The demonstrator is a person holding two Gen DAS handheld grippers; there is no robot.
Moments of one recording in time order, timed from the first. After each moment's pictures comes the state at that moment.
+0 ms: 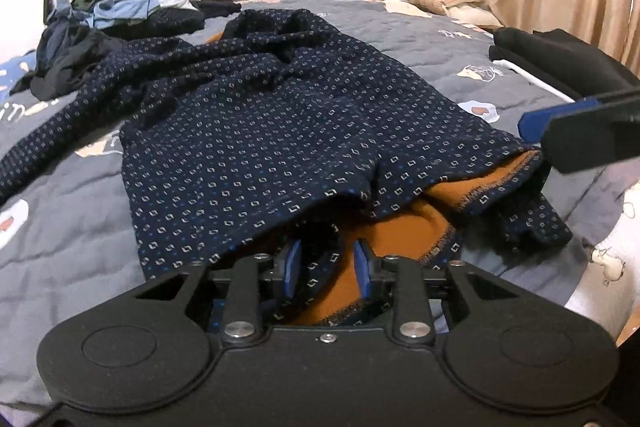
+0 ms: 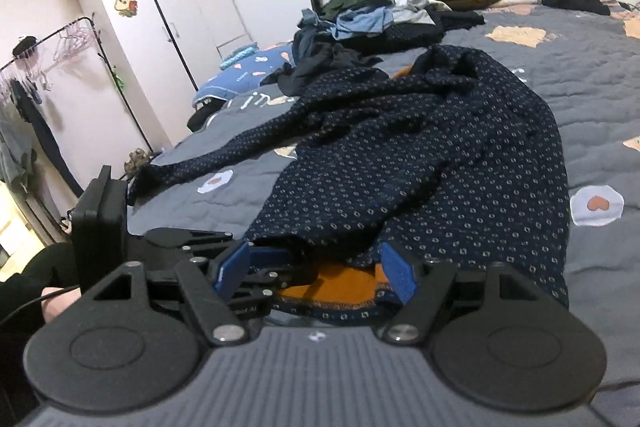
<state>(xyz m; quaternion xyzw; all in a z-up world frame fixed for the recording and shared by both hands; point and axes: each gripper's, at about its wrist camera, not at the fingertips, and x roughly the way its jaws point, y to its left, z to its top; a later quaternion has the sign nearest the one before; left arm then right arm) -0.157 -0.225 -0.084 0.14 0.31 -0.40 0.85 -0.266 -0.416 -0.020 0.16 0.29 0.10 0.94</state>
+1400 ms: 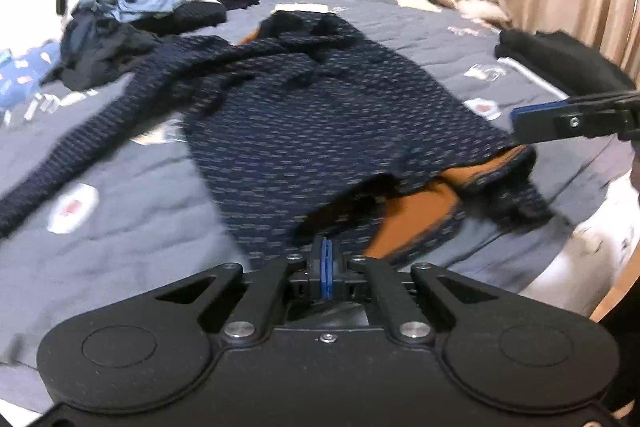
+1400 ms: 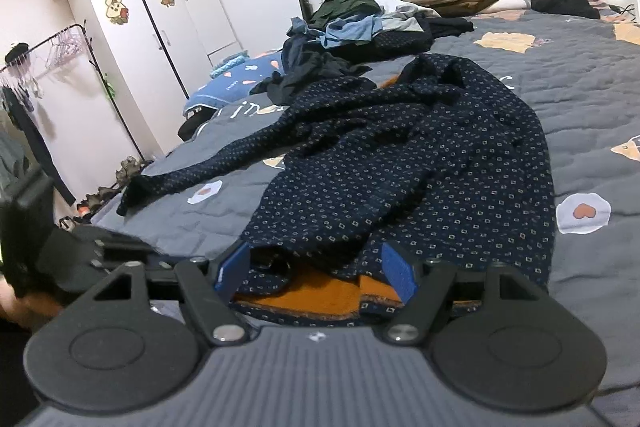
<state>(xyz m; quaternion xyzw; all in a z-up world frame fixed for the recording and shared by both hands) -0.168 -0.174 -0.044 0.13 0.34 -0.39 0.85 -0.266 -0.424 -0.015 0.16 0.28 0.09 0.94</state>
